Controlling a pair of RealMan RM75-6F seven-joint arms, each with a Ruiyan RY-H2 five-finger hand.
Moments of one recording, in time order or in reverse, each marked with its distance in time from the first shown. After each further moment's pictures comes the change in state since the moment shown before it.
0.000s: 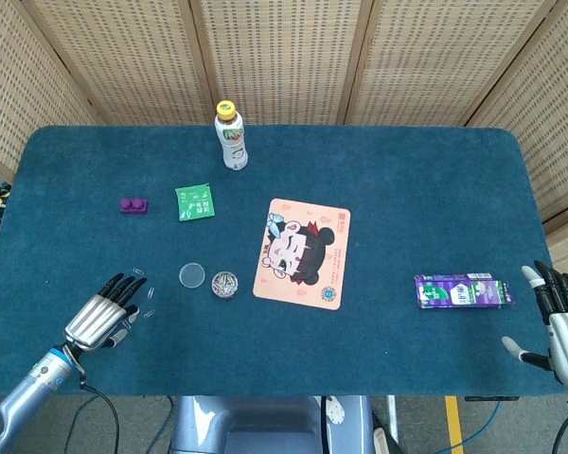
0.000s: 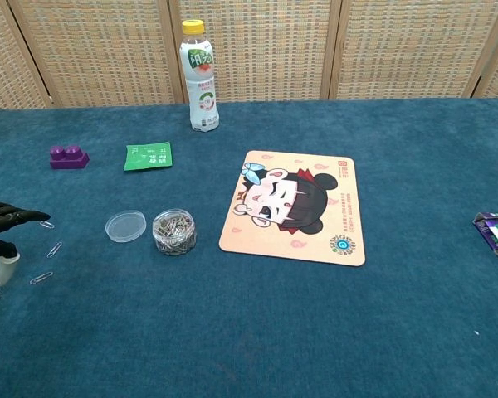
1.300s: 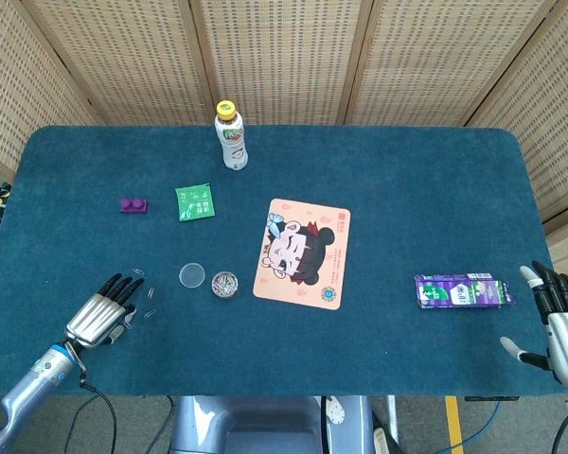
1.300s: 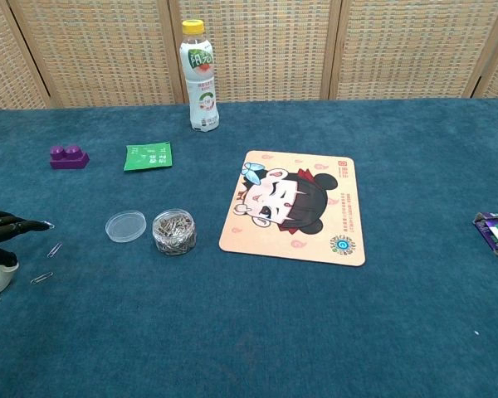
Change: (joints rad) left arm -0.021 -0.039 0.019 0.070 -0.033 -0.051 0.017; right arm 0.003 -0.001 -0.001 0.003 0.003 -0.006 0.015
